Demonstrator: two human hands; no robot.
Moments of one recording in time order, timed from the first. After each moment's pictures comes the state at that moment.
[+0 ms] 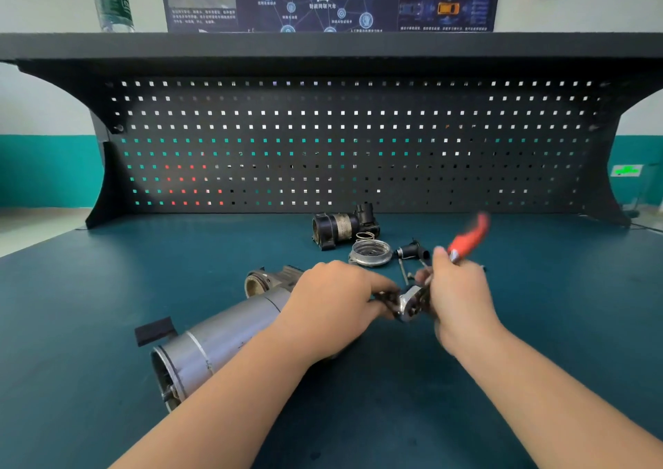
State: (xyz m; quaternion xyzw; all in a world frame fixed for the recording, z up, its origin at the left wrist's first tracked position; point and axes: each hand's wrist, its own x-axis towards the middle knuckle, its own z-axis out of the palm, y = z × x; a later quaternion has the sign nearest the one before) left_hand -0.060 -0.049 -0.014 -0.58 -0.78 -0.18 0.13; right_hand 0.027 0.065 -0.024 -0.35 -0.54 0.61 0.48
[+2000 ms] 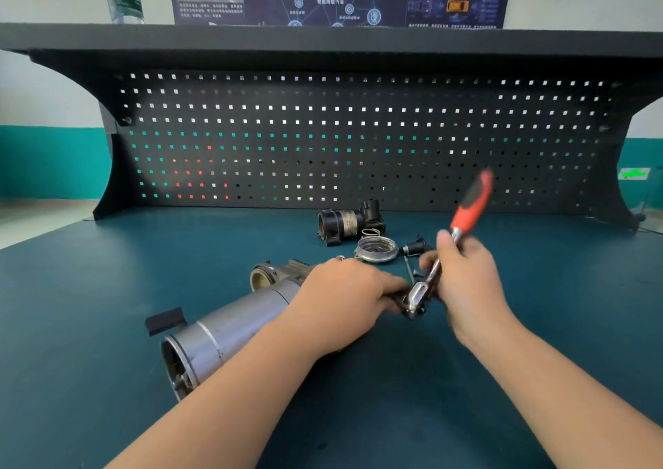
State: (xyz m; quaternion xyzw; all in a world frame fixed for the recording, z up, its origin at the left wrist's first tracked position) left_hand -0.064 -0.048 -0.016 -0.62 -0.76 -0.13 0.15; right_hand 0.032 0.067 -0.019 -0.27 -0.60 0.58 0.48
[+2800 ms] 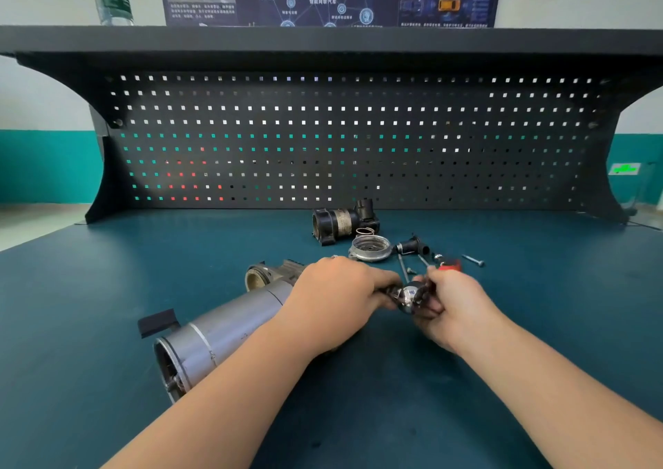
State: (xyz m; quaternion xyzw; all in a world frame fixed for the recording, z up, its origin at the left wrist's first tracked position) left_hand -0.064 -0.048 -0.018 -0.60 -0.77 -0.16 0.16; right_hand 0.027 0.069 -0.030 -0.33 -0.37 0.79 0.38
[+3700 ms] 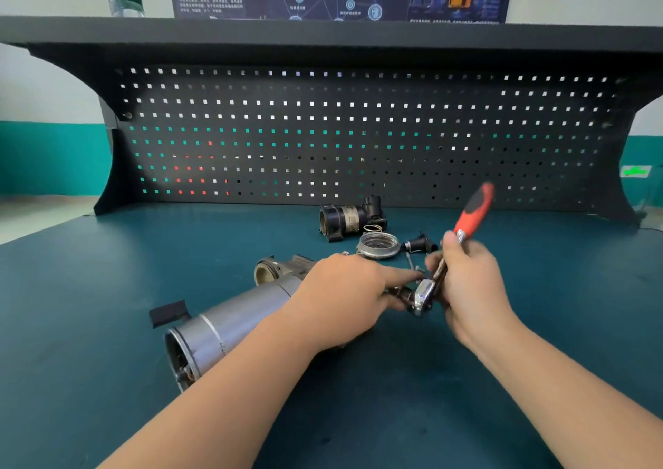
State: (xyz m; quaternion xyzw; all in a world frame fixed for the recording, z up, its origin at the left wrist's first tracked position) left_hand -0.065 -0.050 -0.015 -0.62 -0.76 -0.13 0.13; right_hand 0.030 0.066 -0.024 -0.26 -0.56 0.62 0.48
